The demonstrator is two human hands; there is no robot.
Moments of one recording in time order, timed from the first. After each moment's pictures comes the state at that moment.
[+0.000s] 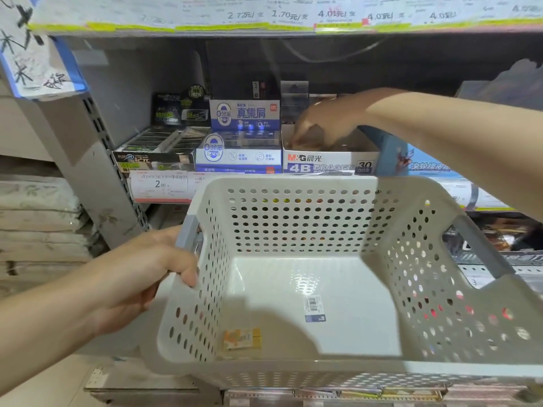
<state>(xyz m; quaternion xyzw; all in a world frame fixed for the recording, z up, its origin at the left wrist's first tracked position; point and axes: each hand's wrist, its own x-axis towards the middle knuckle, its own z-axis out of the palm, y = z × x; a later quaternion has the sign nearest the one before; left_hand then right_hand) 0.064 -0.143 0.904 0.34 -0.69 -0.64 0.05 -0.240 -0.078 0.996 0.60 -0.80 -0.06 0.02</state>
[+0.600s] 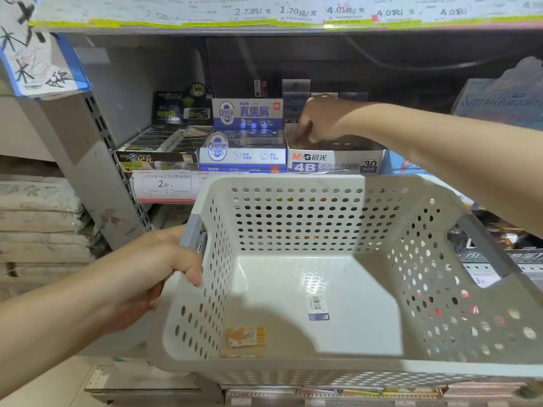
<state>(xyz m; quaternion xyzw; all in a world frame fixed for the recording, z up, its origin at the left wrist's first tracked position) 0.062 -0.151 0.902 0.34 -0.69 -0.64 0.04 -0.243 -0.106 0.977 0.54 -0.84 0.02 0.02</state>
